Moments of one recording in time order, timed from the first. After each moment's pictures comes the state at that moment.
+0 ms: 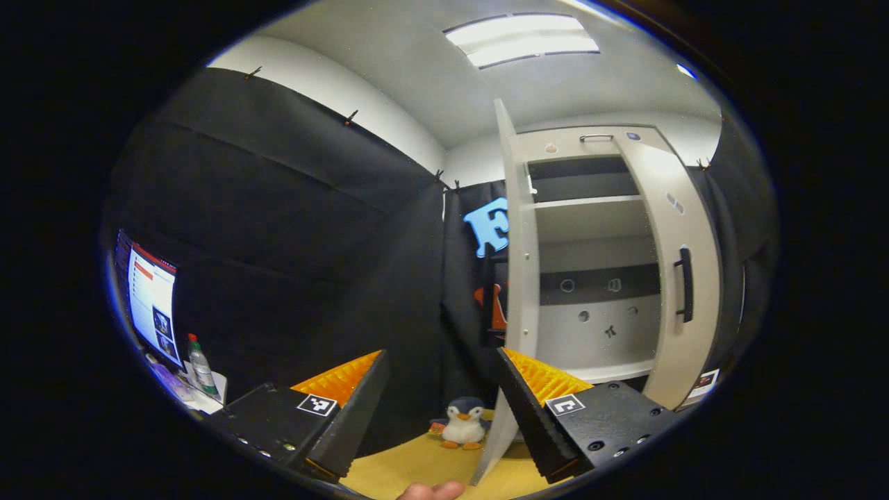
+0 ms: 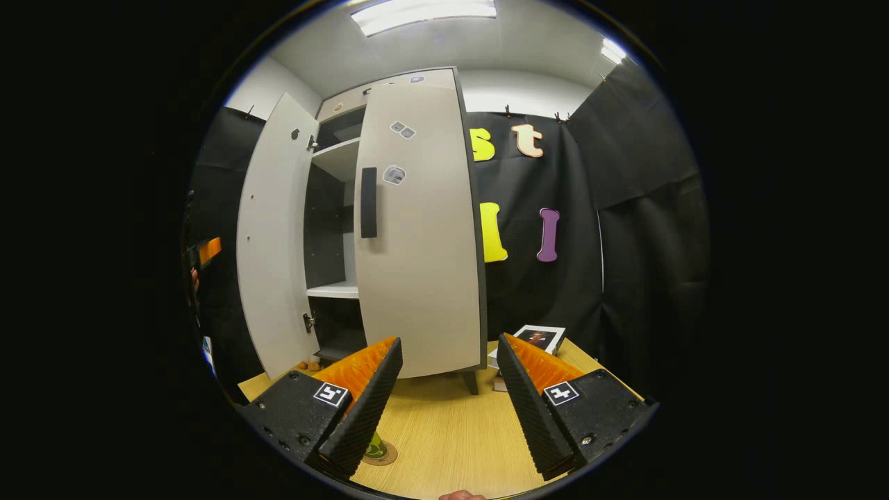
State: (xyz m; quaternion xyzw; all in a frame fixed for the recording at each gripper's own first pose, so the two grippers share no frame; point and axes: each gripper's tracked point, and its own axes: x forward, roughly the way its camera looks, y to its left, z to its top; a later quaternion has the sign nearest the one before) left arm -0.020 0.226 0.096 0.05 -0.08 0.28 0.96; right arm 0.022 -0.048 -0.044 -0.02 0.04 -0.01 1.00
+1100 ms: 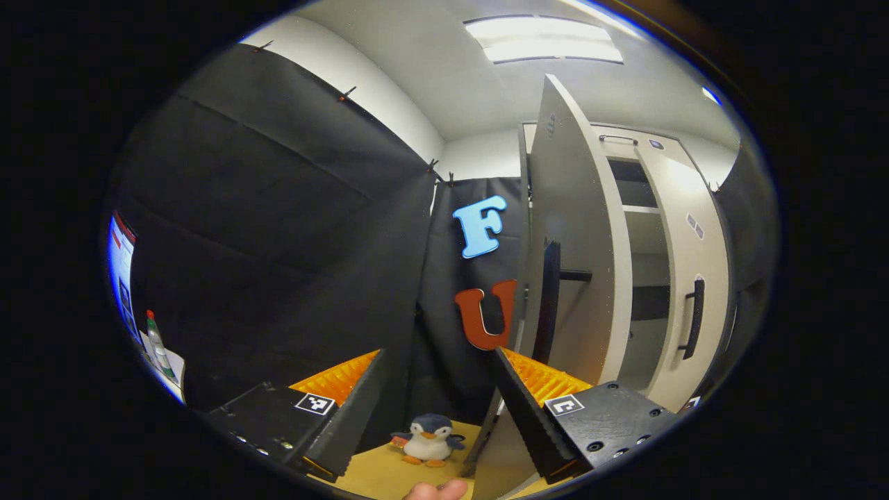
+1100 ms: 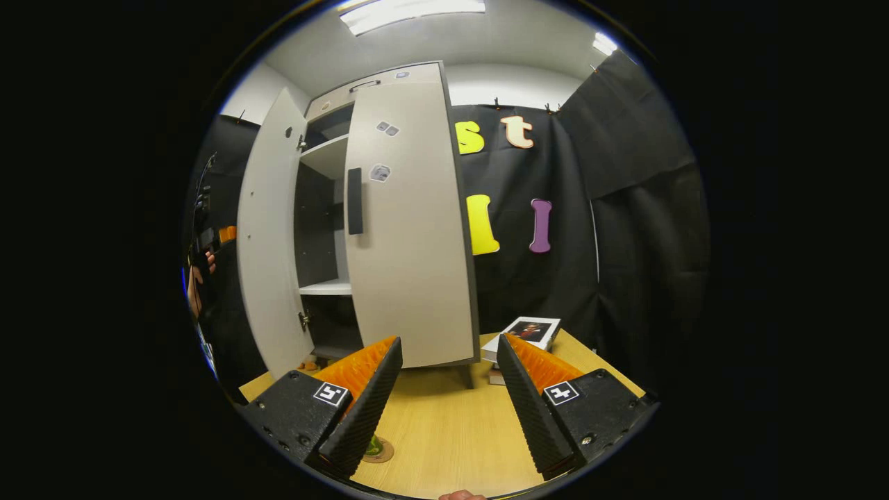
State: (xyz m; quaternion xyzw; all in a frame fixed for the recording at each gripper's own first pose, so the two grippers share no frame) left arm 0.071 0.214 0.118 -0.01 -0.10 0.22 0.97; right arm 0.022 -0.056 -0.051 -0.01 0.05 -0.02 1.00
